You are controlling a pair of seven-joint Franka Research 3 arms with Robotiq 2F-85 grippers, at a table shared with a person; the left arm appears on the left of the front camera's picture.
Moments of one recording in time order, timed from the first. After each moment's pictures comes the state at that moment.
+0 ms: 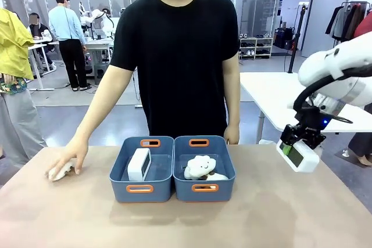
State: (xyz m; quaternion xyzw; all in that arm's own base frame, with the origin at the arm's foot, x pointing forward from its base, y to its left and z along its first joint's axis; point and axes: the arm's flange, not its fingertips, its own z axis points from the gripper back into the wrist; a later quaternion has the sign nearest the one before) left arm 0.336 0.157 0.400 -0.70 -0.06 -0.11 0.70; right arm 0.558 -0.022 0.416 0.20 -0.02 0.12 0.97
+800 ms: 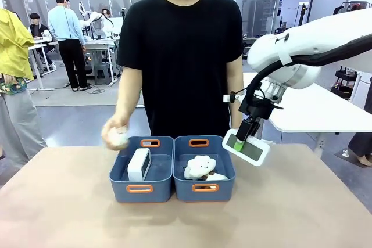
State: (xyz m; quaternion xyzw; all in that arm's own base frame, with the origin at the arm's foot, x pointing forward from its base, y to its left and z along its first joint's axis) left arm 0.336 0.156 0.400 -0.70 -0.06 -0.11 0.70; right arm 0.585 0.131 0.437 0.25 0.00 0.45 0.86
